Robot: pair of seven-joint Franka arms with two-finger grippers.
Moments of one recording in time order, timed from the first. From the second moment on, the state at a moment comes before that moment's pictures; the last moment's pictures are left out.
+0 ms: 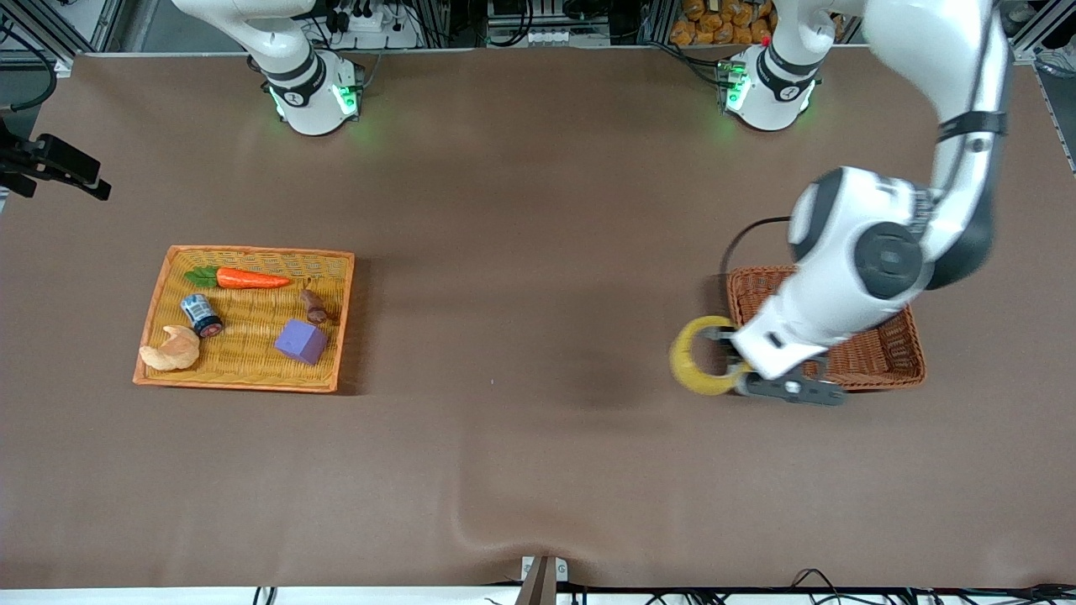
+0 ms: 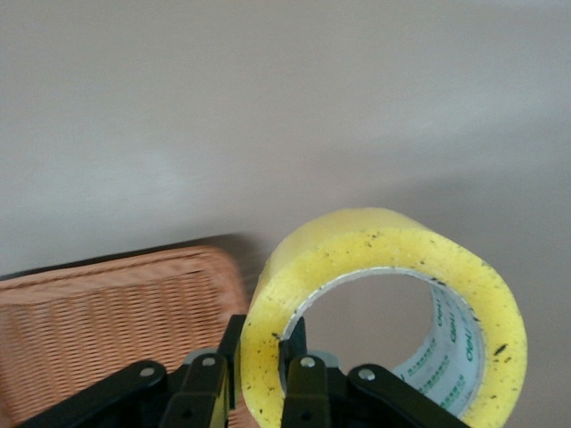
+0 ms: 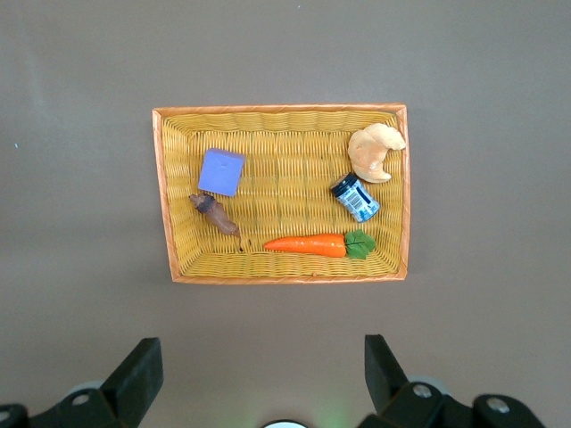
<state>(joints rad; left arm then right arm) -0.20 0.45 -0.07 -1.48 0.00 1.94 -0.07 0.02 -0.07 -0.09 -1.58 0.00 1.46 -0.01</state>
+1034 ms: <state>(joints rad) 0.17 0.44 -0.08 -1.97 0.11 2.31 0.19 0.02 -0.07 -0.08 -1.58 0.01 1.46 -0.01</state>
